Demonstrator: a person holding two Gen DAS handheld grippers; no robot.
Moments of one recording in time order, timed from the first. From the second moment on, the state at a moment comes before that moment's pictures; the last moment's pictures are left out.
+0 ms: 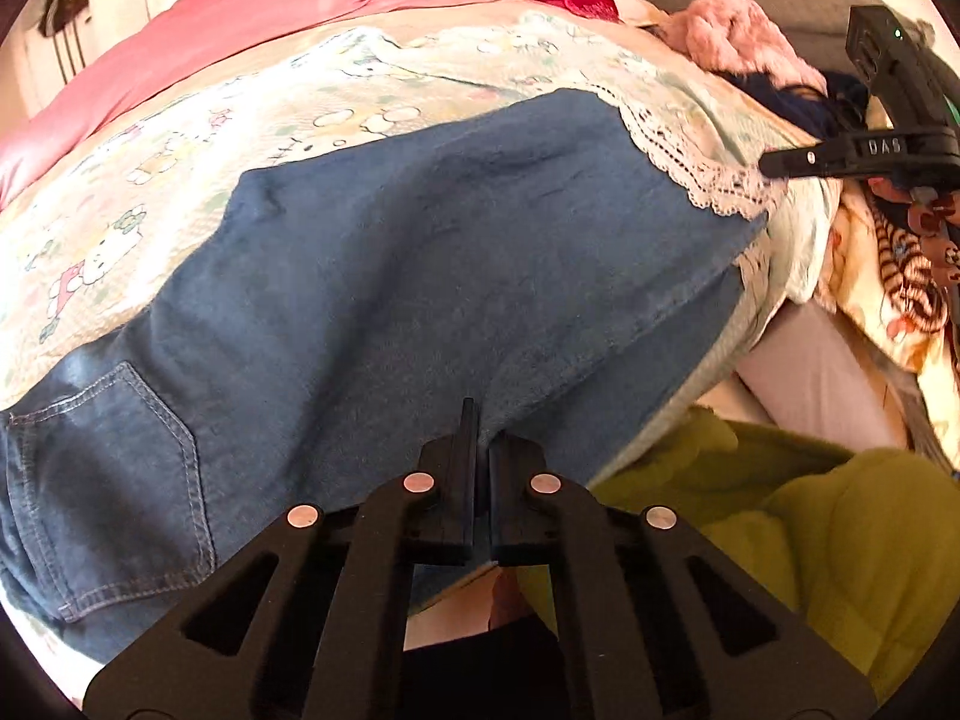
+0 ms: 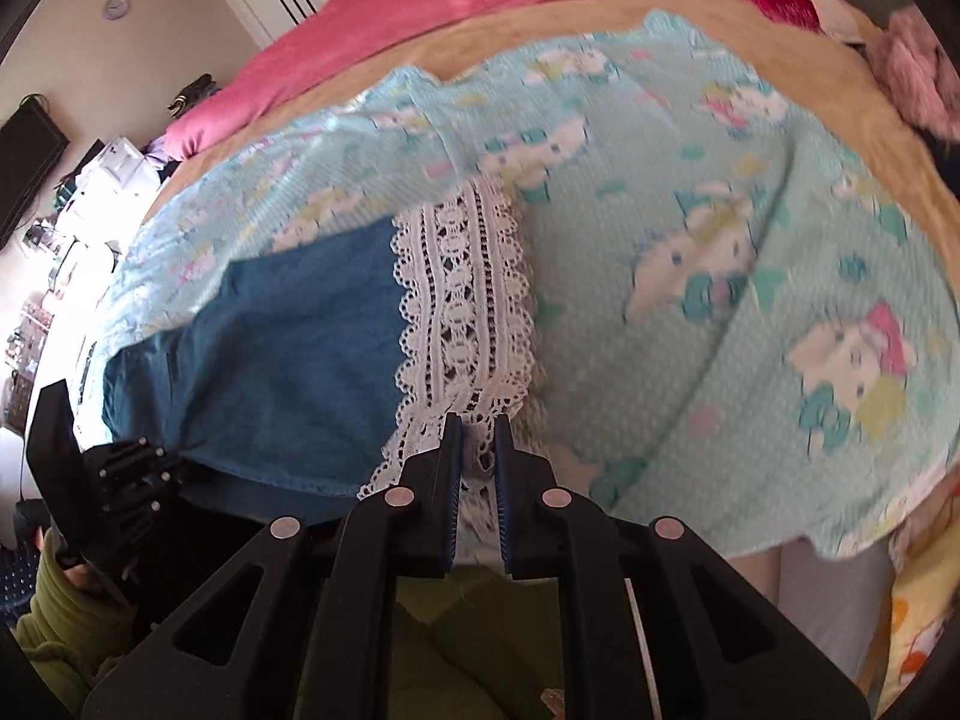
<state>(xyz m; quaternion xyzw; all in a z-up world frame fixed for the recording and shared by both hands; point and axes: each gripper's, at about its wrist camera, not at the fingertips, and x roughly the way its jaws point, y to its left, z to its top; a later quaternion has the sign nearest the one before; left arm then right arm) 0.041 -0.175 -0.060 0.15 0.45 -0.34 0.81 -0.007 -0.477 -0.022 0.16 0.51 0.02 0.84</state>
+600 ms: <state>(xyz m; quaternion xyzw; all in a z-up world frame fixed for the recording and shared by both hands) 0.032 -0.171 -0.077 0.15 0.47 -0.34 0.80 -0.009 -0.420 -0.013 0.02 0.48 0.09 0.87</state>
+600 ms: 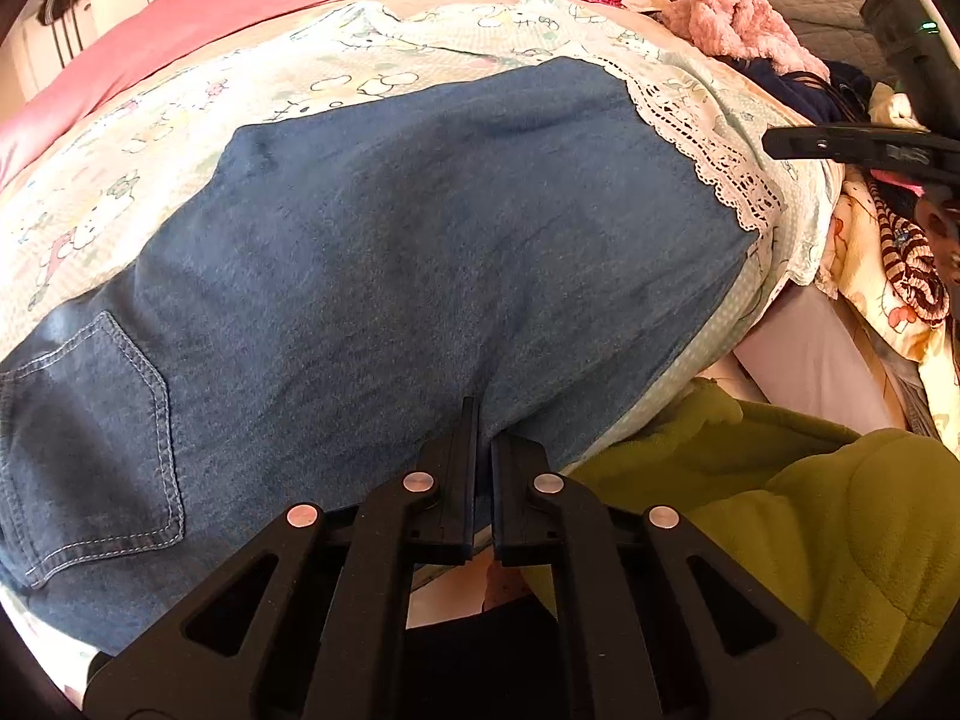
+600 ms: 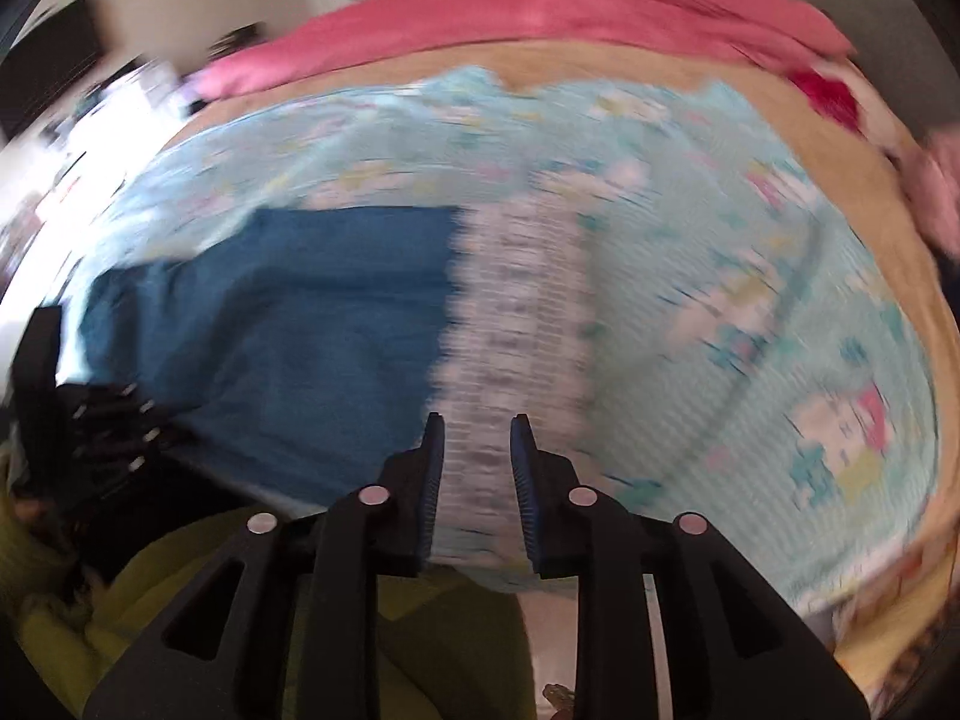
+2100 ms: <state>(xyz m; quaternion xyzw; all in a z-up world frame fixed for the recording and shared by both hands) 0.074 -0.116 -0.031 0.09 0.47 -0.28 0.83 0.052 -0.427 -0.015 0.02 0.46 0.17 0.87</state>
